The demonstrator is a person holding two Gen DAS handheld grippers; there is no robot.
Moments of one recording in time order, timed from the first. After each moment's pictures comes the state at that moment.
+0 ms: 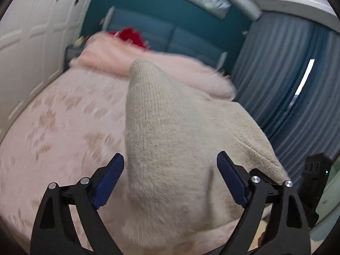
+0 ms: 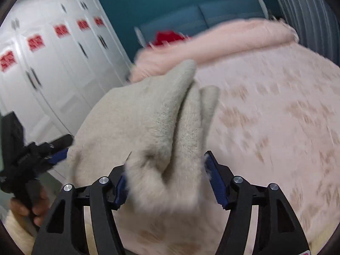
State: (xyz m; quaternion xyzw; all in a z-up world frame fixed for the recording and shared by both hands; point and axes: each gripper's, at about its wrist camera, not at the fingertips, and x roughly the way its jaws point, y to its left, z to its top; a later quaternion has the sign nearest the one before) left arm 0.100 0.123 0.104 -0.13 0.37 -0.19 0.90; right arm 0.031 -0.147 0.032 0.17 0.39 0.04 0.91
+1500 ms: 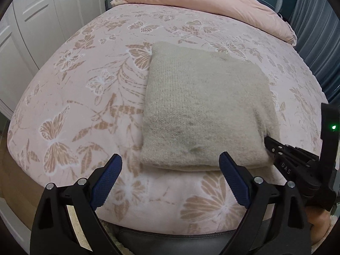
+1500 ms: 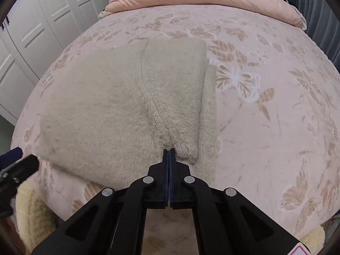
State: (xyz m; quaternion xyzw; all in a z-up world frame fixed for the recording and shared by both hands) left arm 0.078 0.098 -0.006 -0.02 0.52 -0.05 0.86; right arm 0.091 -0.105 -0.035 0.05 0.52 0.01 0.86
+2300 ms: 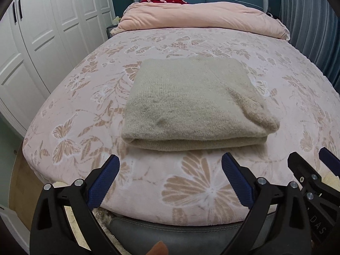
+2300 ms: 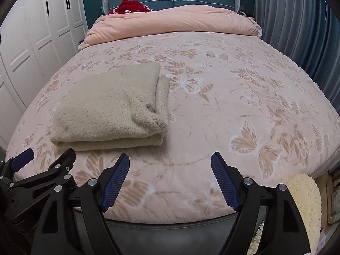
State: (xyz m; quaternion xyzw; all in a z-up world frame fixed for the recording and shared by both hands) left arm 0.007 0.041 -0.007 0.06 0.43 -0.02 0.90; right arm -0.036 -0.116 0.000 0.06 0.43 -0.10 0.90
